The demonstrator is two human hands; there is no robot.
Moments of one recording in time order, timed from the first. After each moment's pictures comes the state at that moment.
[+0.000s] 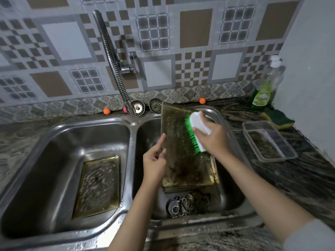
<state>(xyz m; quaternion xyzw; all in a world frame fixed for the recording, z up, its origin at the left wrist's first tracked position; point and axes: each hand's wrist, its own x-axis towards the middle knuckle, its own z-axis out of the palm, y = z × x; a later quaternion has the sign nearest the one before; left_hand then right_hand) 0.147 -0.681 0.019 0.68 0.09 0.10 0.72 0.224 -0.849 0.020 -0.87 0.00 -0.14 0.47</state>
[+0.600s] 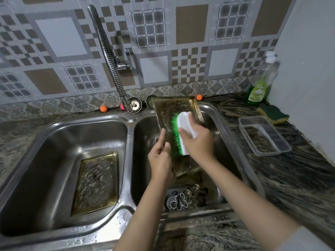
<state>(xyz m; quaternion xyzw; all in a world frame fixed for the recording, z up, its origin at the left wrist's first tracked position) 0.154 -0.703 0.004 0.54 0.16 0.12 0.82 0.190 -0.808 0.019 -0.85 0.00 -0.17 0.50</state>
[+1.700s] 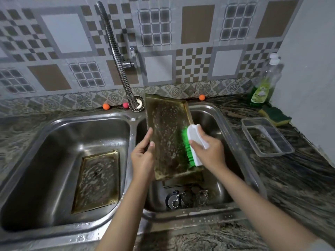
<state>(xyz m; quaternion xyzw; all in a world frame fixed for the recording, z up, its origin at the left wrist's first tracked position) 0.144 -0.653 0.017 0.61 0.11 0.16 0.77 0.178 -0.834 -0.012 -0.84 0.00 -0.12 0.53</state>
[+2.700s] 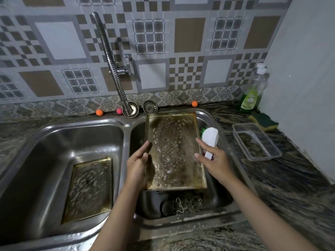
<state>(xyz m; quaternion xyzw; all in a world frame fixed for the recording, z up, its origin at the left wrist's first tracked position) 0.162 -0.631 -0.019 0.61 0.18 0.01 0.77 0.157 -0.869 -0.006 -0.80 -0.03 -0.03 0.60</state>
